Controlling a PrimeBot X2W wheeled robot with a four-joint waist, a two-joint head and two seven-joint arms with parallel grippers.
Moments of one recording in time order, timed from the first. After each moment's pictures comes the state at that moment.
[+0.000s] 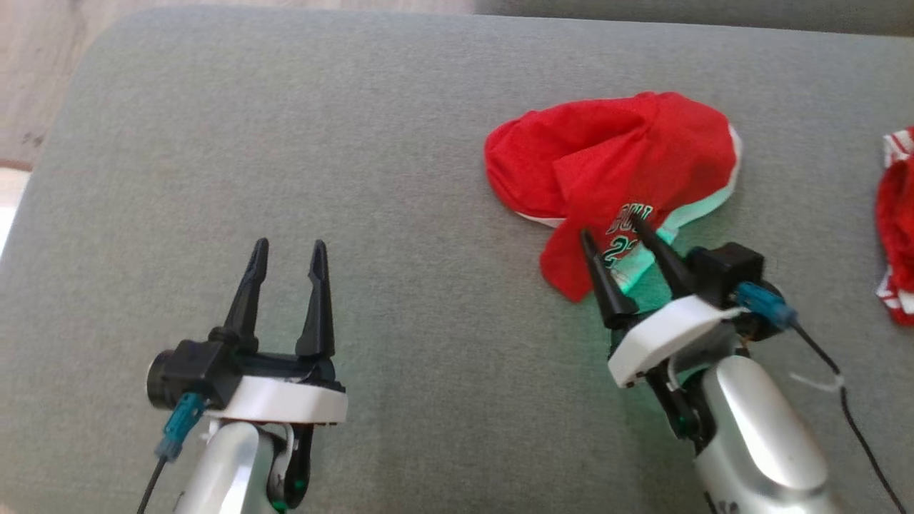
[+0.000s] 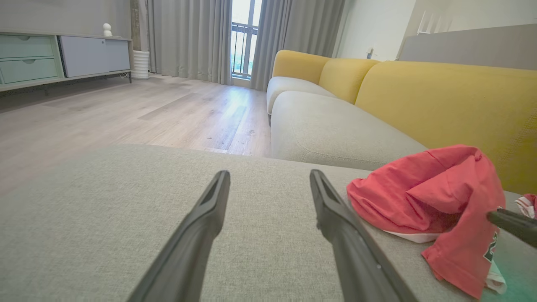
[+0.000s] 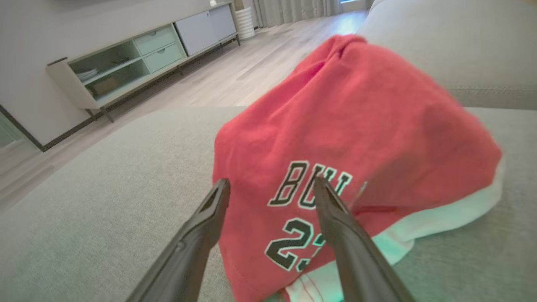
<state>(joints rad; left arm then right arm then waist) -0.19 0.08 -0.24 0.23 -0.30 -0.04 -0.26 -0.29 -0.05 0.26 0.34 0.22 0.13 -0.01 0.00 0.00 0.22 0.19</state>
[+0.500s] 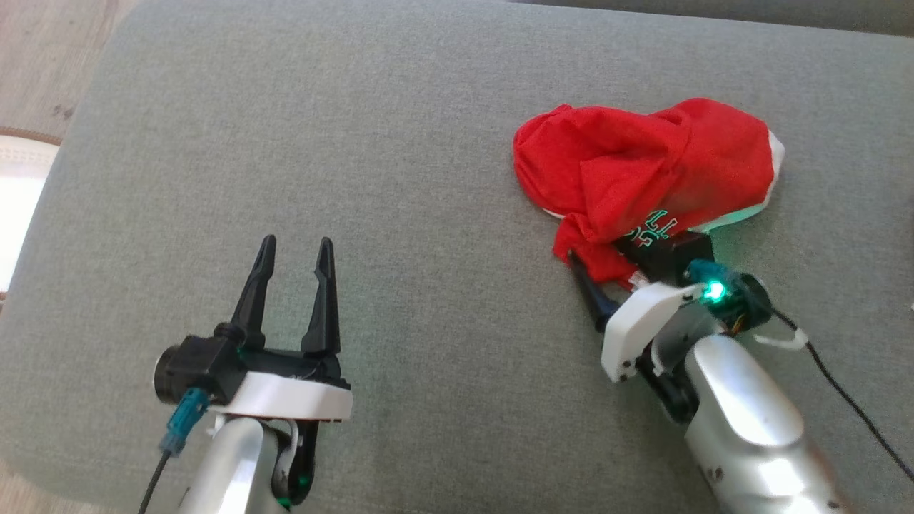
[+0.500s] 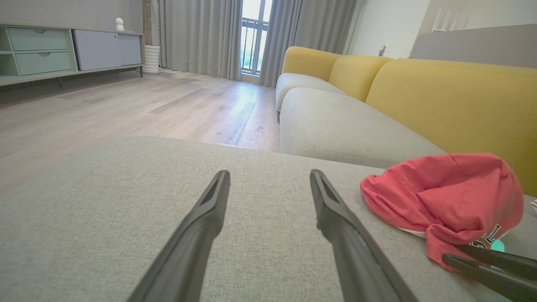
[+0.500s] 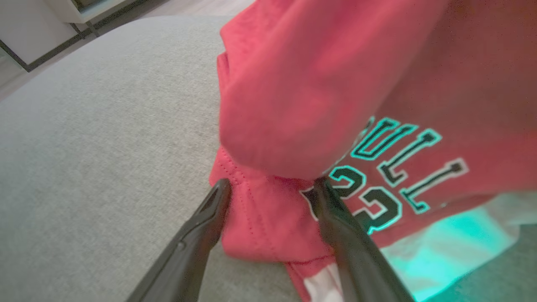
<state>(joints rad) -0.20 0.05 -0.22 0.25 -0.29 -0.08 -0.26 -0.42 -0.06 0.32 0.62 0.17 0.13 0.05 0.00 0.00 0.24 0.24</state>
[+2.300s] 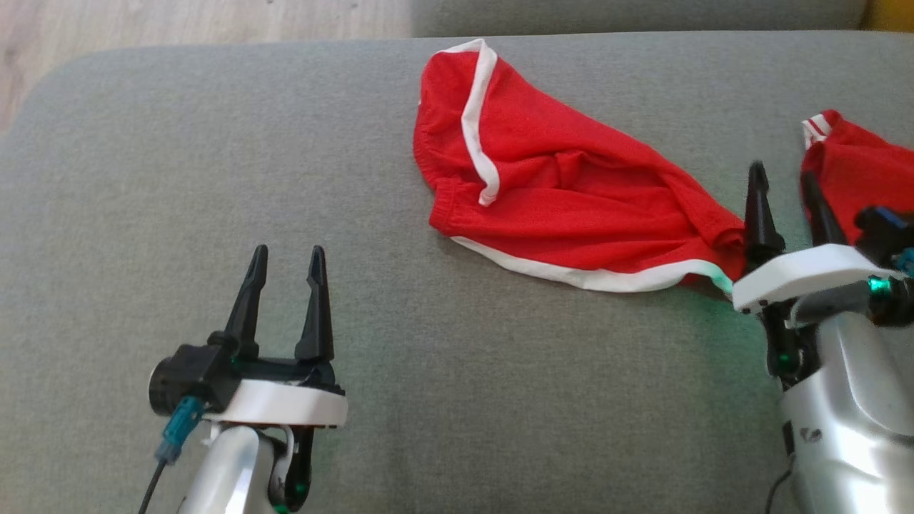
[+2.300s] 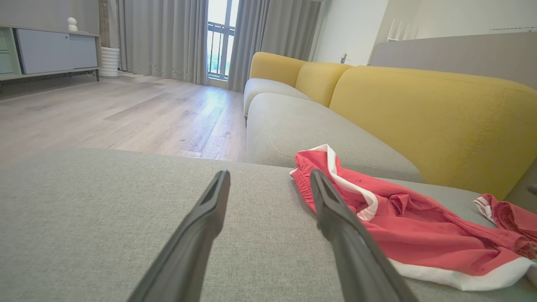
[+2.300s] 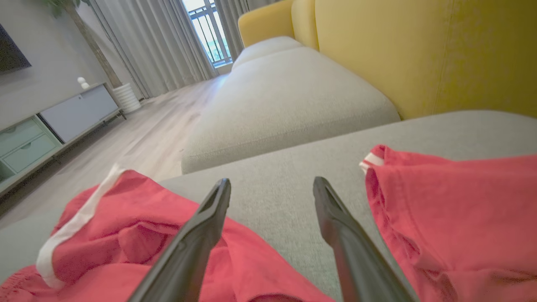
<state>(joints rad) -0.18 0.05 -0.21 0.25 -0.29 -0.07 -0.26 -0.45 -0.10 -0.08 0.60 0.28 0.13 -0.14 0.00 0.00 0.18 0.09</state>
